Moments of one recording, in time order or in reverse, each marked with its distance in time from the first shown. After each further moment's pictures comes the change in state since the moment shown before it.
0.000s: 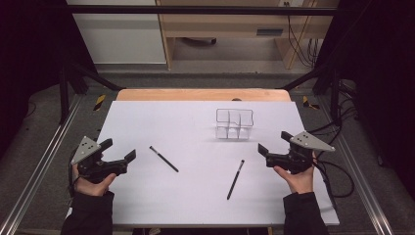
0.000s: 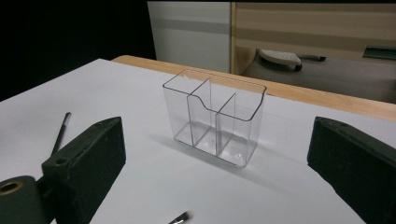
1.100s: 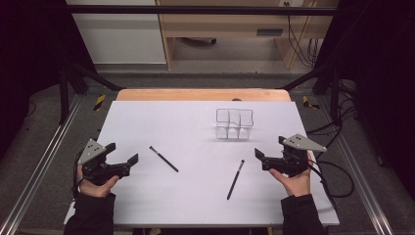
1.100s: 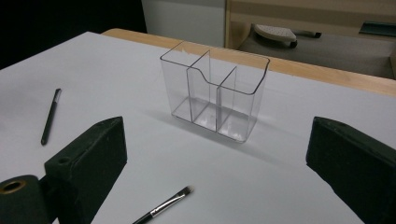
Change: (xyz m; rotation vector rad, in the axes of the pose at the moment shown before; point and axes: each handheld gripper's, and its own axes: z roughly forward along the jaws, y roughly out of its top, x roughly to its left) left arm 0.000 -0.013 0.009 0.063 -0.004 -0.004; right arm 0.012 -0.004 0.004 0.106 -0.036 -0.011
